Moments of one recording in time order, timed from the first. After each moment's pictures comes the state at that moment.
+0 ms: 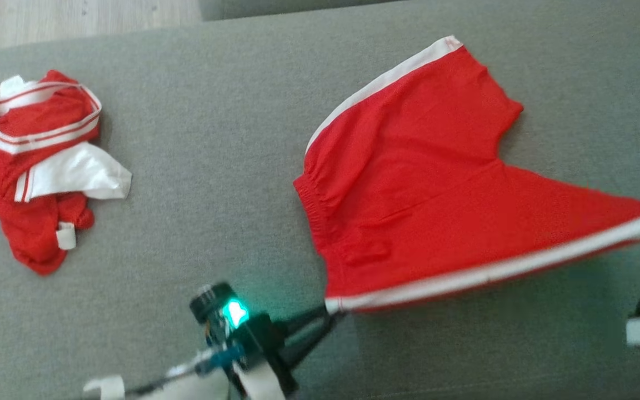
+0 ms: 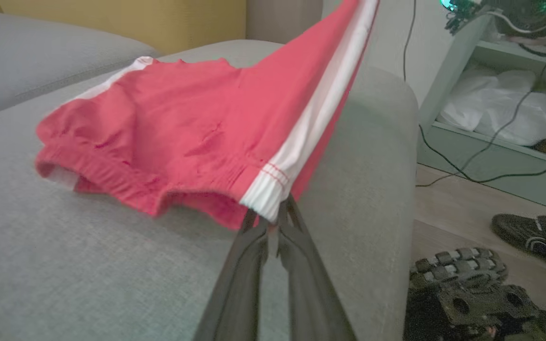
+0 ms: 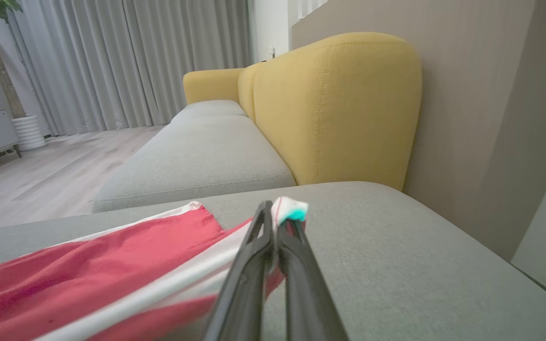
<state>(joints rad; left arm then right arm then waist) -0.44 0.42 -1.14 0.22 -0.47 -0.09 -0.18 0.10 -0.13 -0.25 -0.09 0.25 0.13 -0.17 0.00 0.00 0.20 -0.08</state>
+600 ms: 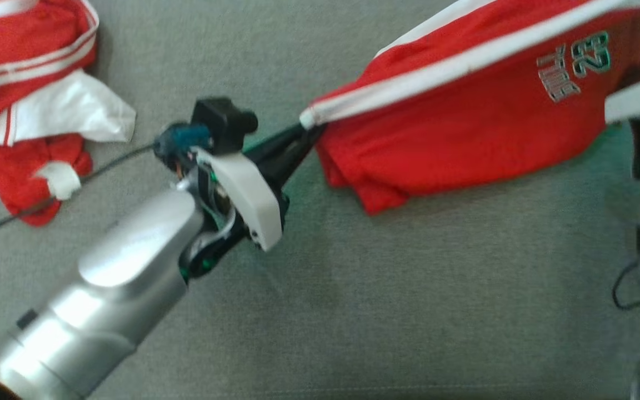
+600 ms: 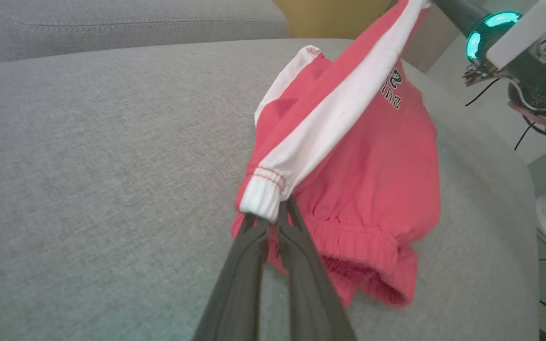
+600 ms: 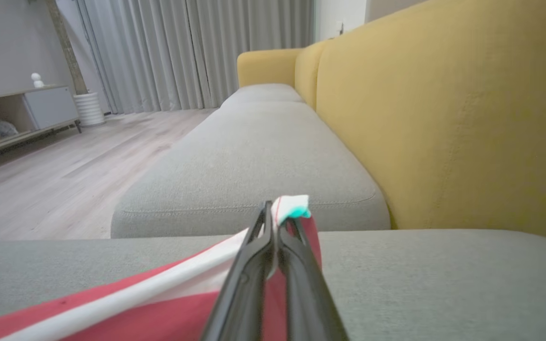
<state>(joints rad) -0.82 0.36 -0.97 0.29 -0.87 -0.12 0.14 -0.66 -0.21 -0.10 0.41 0.17 0.13 -0.15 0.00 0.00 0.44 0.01</state>
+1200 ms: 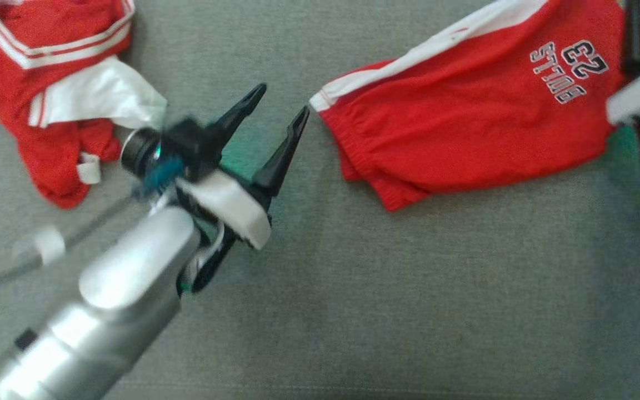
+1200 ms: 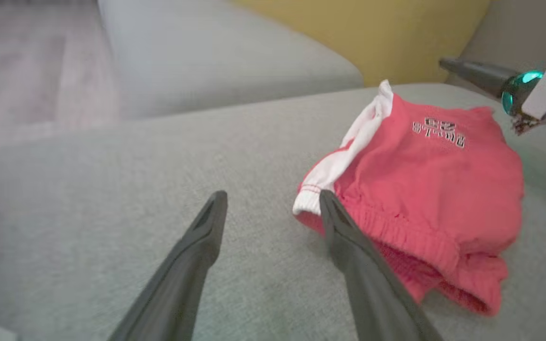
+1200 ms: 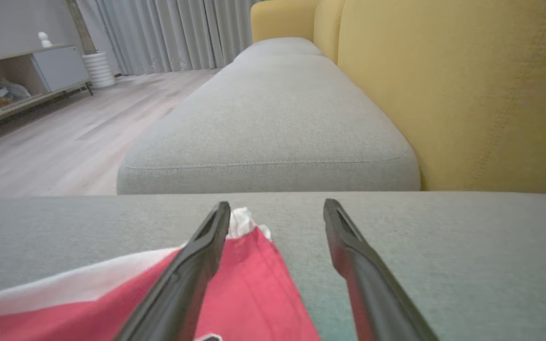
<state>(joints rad) -0.81 0.38 -0.97 0.30 -0.78 0.02 -0.05 -0.83 -0.31 0.09 0.78 0.30 0.13 -0.25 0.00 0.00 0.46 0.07</state>
